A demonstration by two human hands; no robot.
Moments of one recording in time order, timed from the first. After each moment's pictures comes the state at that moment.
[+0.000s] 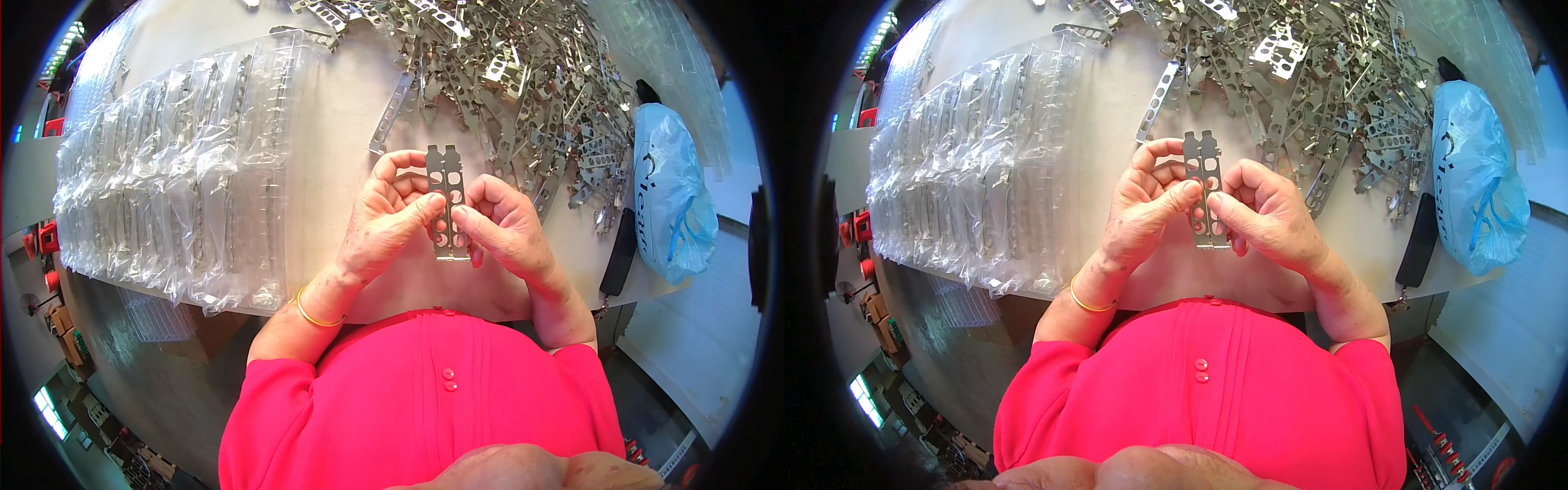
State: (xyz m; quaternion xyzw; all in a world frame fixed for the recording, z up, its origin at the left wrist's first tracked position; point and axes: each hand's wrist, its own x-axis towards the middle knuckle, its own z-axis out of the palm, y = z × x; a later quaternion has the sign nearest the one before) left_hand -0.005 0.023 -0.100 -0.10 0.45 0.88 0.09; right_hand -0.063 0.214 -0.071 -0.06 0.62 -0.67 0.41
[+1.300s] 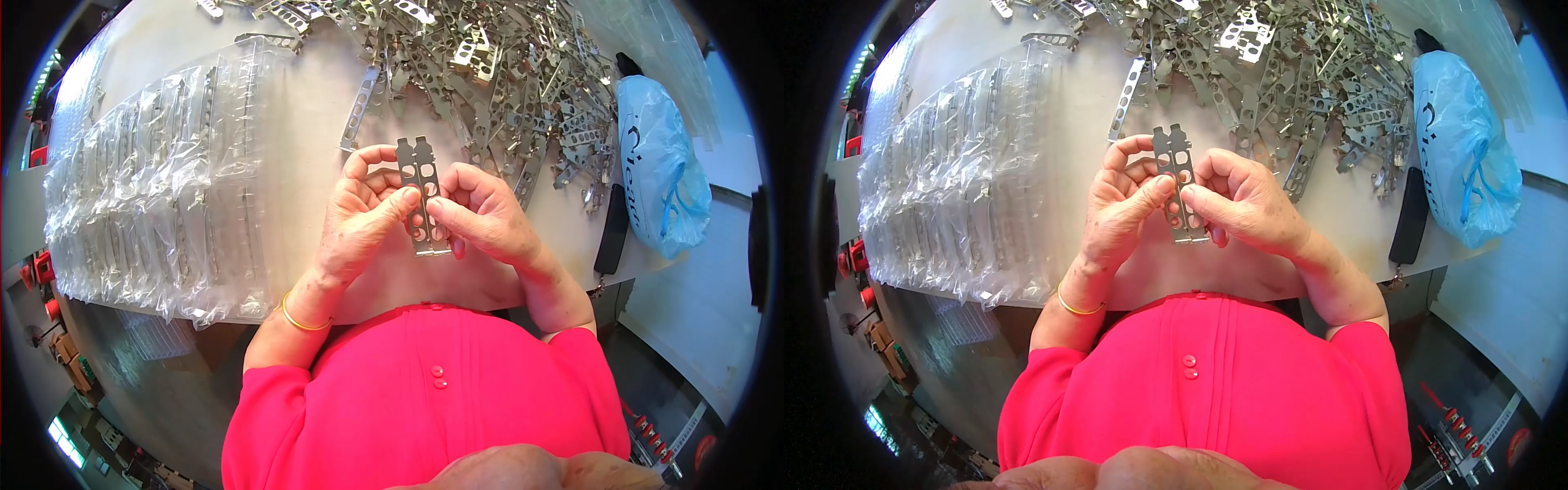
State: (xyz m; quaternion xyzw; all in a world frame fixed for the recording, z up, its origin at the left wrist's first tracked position) left_hand -0.005 0.023 -0.101 -0.10 0.45 0.88 0.08; right_hand -0.065 0.216 -0.072 -0.07 0.61 -0.66 0.43
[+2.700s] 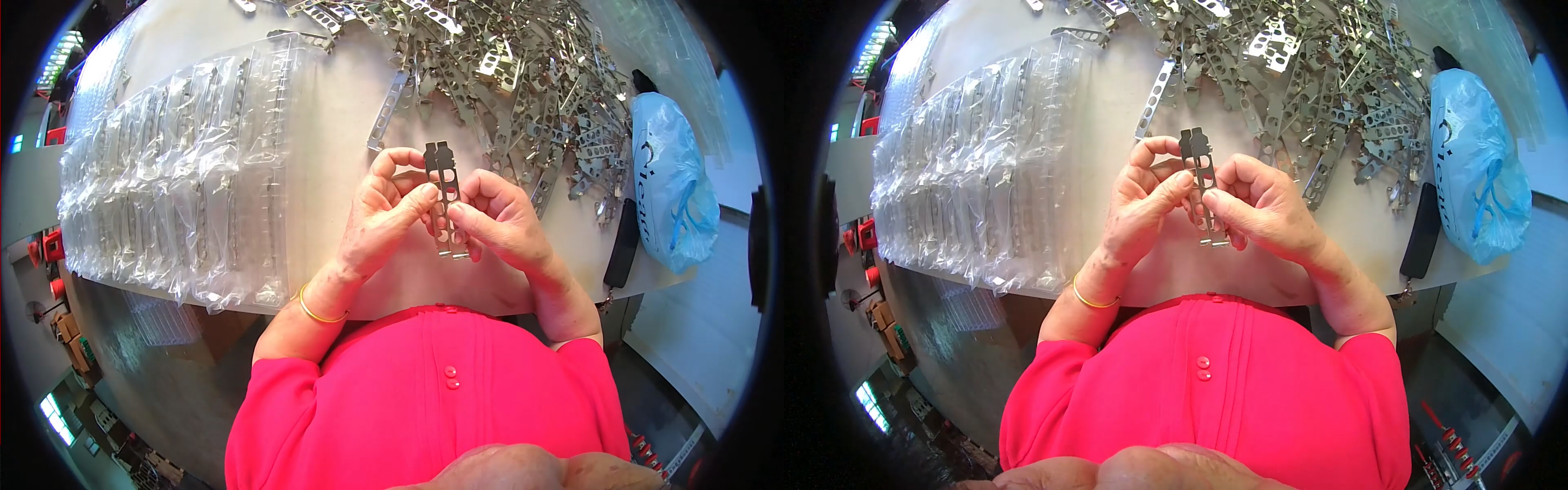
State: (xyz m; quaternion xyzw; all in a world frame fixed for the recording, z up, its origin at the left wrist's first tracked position) left_hand -0.004 0.022 -0.098 -0.08 0.48 0.87 0.08; right_hand -0.061 0.215 -0.072 -0.08 0.59 -0.68 0.42
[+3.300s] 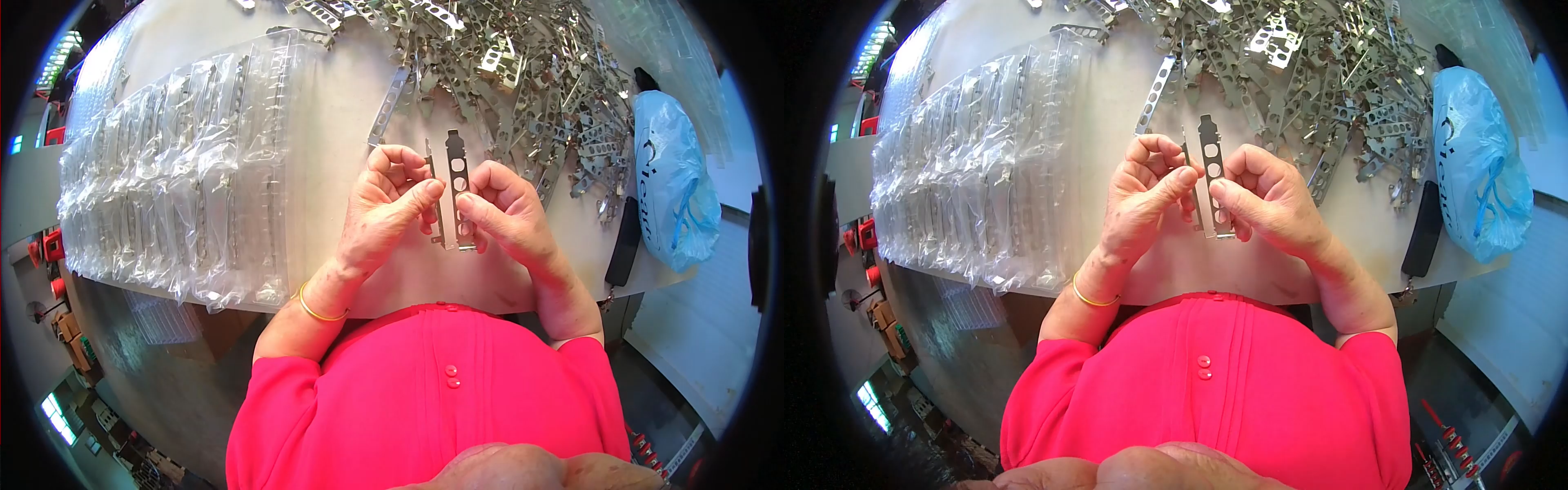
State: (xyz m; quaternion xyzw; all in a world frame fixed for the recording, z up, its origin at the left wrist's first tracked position) left_hand -0.004 0.022 -0.100 -0.12 0.46 0.88 0.06; right_hand -0.063 0.216 -0.072 -0.08 0.59 -0.70 0.39
